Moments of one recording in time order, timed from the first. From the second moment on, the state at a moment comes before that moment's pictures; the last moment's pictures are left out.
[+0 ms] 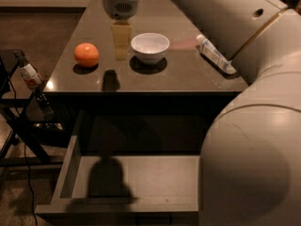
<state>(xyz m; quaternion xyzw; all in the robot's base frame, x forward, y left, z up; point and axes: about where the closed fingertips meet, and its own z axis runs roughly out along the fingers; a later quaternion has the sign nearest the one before) 0.646 0.077 0.956 -0.75 0.63 -0.04 0.18</state>
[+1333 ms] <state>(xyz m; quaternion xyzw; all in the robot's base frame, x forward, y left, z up) 0.687 0.141 0.935 -0.77 0.60 0.00 0.23</state>
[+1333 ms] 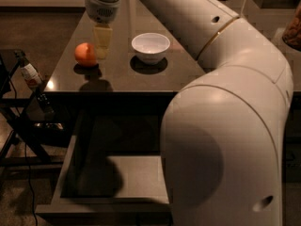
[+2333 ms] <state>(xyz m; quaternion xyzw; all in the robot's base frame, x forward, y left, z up) 0.711 0.200 0.903 -0.79 0.56 0.05 0.25</state>
